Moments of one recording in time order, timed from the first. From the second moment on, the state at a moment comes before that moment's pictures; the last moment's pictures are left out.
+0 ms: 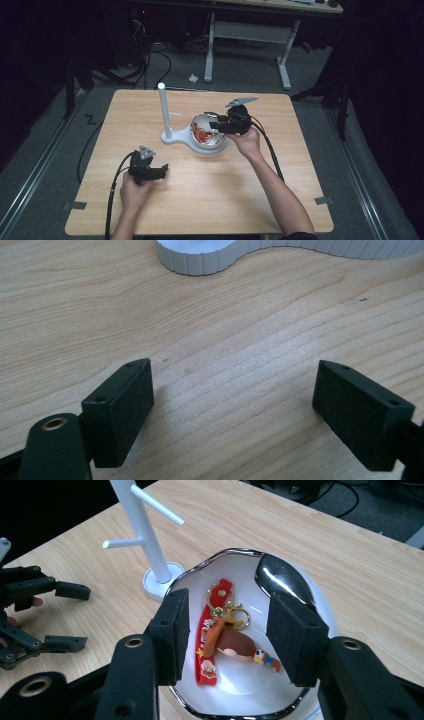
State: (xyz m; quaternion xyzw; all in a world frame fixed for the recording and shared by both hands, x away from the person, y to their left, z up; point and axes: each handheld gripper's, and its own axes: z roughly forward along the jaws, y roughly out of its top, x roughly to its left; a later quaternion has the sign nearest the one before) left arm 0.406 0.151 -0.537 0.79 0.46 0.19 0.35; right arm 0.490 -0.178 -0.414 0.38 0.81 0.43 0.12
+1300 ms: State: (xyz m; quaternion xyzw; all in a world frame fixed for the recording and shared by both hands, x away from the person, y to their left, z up) left arm 0.406 0.151 -0.537 0.79 0.46 0.19 0.35; right arm 0.460 -0.253 -0.394 0.43 0.76 0.47 0.16
